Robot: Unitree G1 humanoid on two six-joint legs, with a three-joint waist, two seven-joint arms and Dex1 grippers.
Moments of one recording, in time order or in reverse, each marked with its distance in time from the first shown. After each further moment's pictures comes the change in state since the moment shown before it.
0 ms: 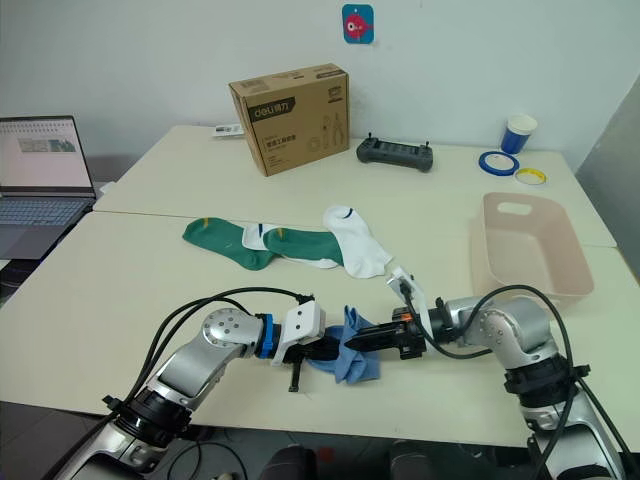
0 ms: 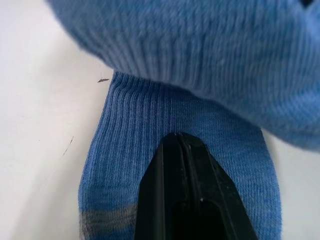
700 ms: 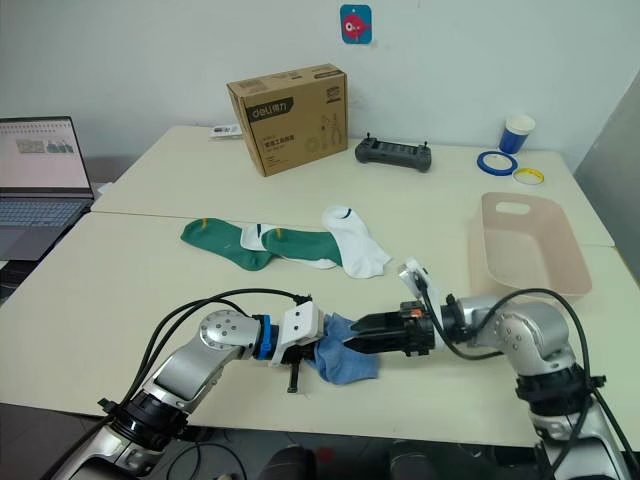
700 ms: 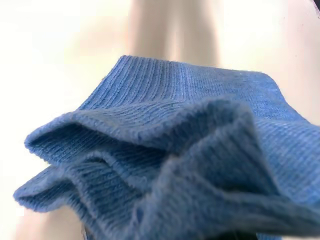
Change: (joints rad) left arm 0.008 0.009 0.004 -0.008 0.000 -0.002 0.015; right arm 0.110 -0.083 -0.073 -0.123 0.011 -0.109 0.011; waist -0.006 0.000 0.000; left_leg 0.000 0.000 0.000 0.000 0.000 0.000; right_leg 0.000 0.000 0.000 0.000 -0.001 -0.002
